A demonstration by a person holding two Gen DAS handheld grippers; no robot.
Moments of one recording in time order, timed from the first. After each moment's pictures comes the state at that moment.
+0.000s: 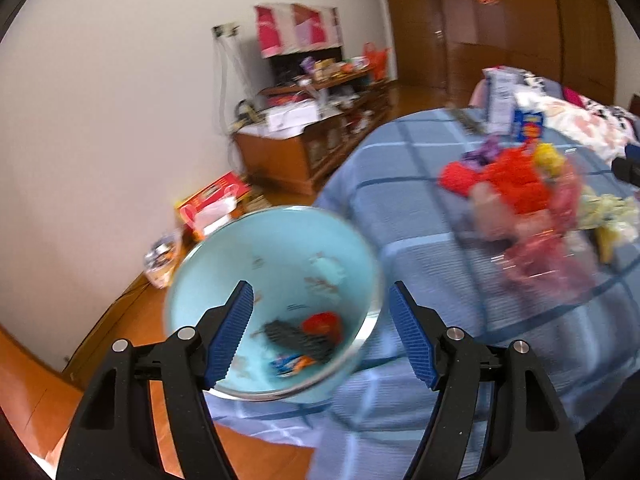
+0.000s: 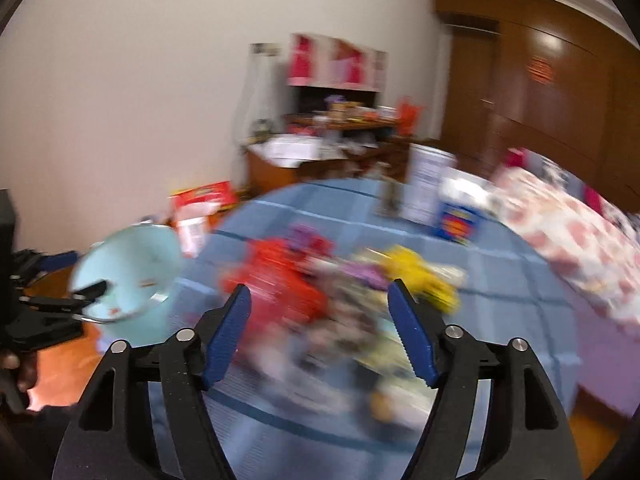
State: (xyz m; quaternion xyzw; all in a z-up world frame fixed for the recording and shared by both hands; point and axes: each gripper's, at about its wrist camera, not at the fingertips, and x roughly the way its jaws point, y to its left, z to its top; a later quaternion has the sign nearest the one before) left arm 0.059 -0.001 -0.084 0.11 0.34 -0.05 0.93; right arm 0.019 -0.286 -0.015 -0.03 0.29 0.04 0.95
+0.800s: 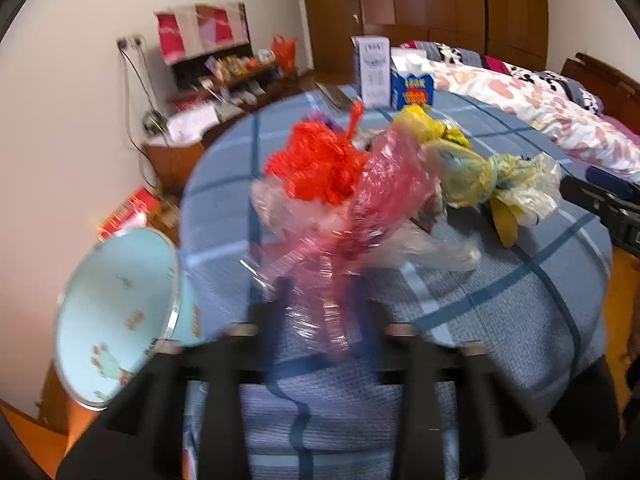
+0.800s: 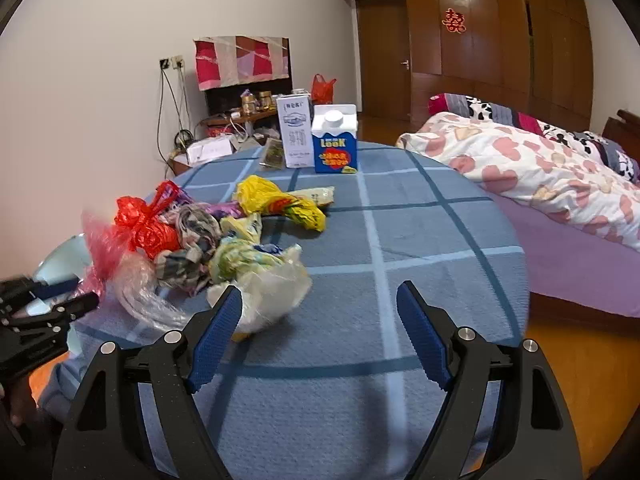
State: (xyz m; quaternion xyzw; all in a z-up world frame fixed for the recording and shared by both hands) left arm 0.055 -0.126 -0.112 0.13 0.37 -0.19 0.90; right arm -0.021 -0.384 -0.073 0.06 0.30 -0.05 0.95
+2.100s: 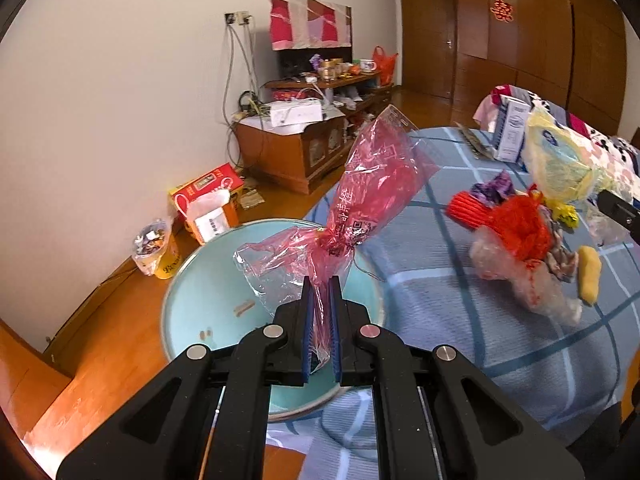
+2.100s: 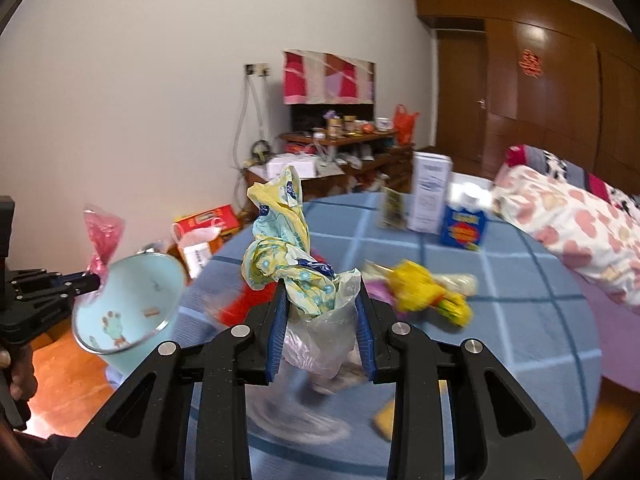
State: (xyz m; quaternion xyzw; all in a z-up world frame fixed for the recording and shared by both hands) left arm 0.086 0.016 -0.071 0.05 0.35 -0.04 0.93; right arm 0.046 -0.267 -0.020 0.00 0.26 0.08 0.96
